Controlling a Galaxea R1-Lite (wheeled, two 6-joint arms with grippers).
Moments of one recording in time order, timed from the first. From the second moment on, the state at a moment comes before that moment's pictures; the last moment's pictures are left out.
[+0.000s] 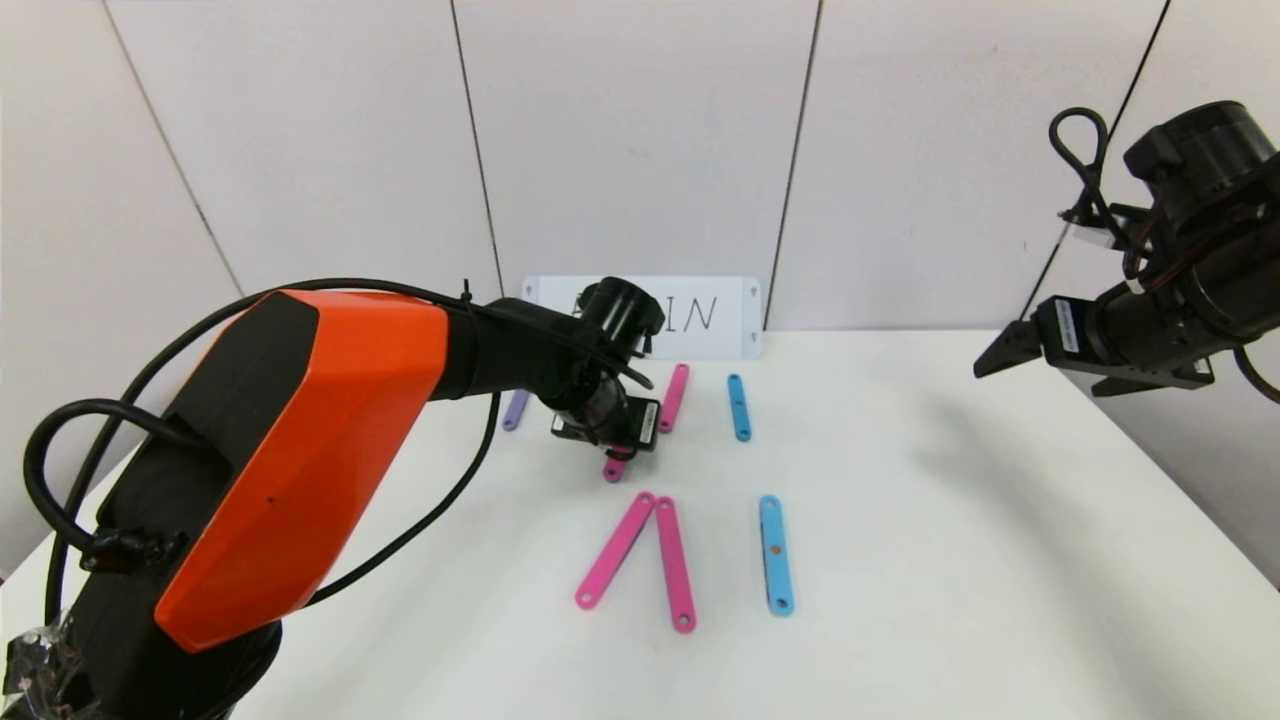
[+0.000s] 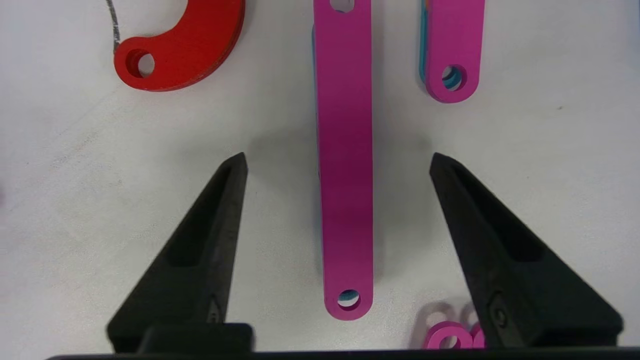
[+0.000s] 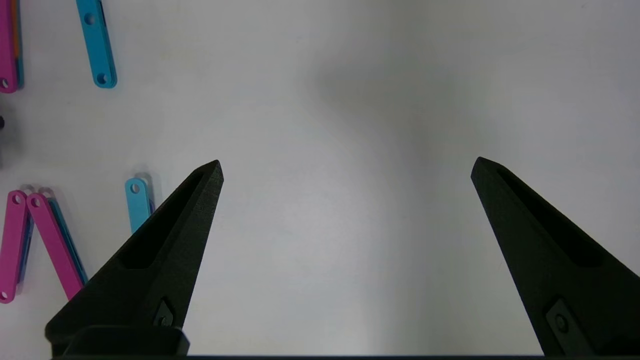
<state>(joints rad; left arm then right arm) -0.58 2.39 -1.98 0.46 0.12 -0.28 0.04 1.78 -1.59 0.76 0.01 0.22</state>
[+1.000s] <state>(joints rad) -0.12 1.99 -1.58 0.43 0.17 -0.18 0.07 1.79 -1.57 0.76 0.00 0.22</state>
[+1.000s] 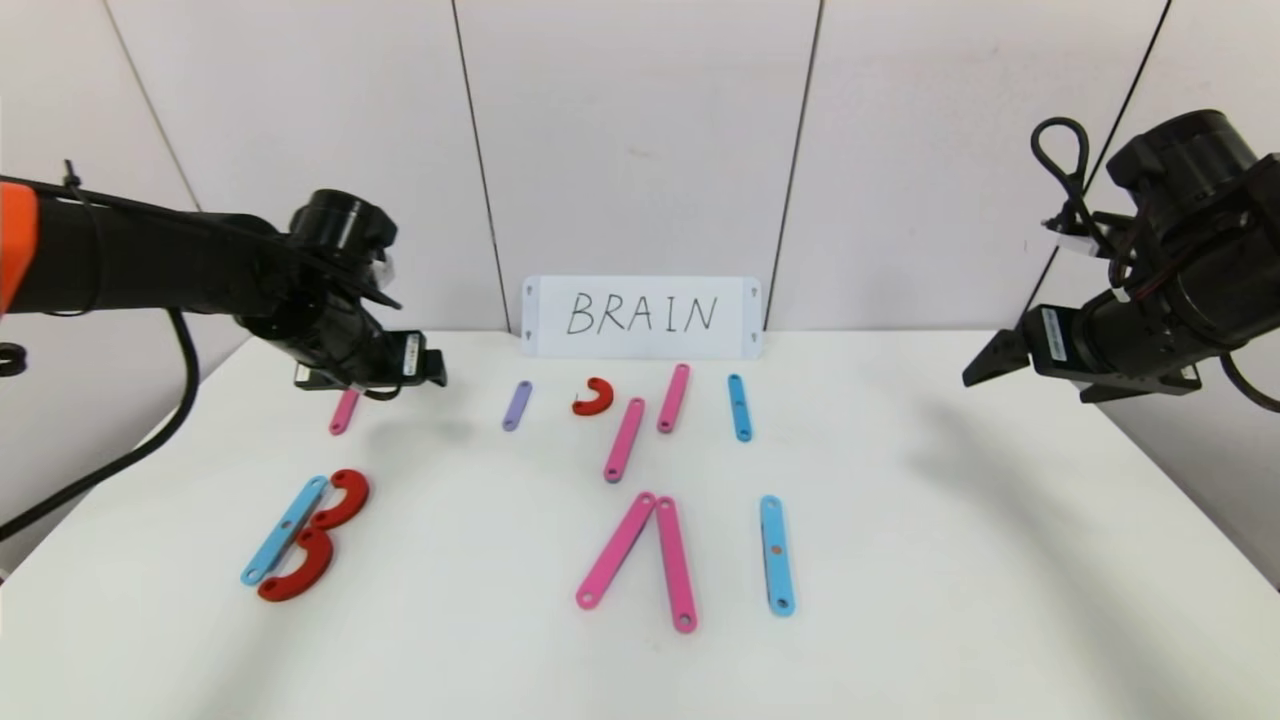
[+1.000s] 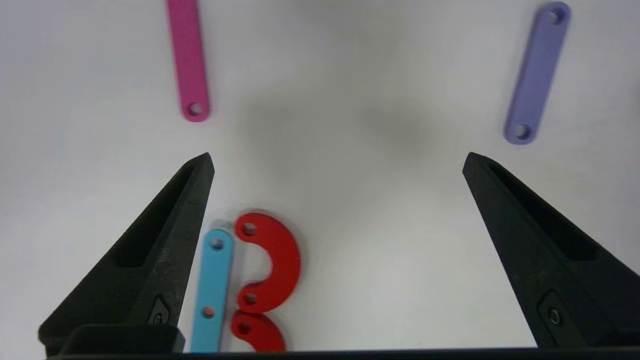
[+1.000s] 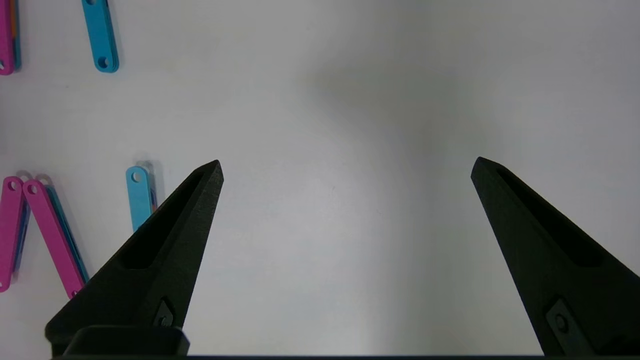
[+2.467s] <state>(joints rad) 0.09 2.27 -1.72 0.28 0.15 -0.12 0.07 1.78 -1.56 0.76 0.01 0.22</state>
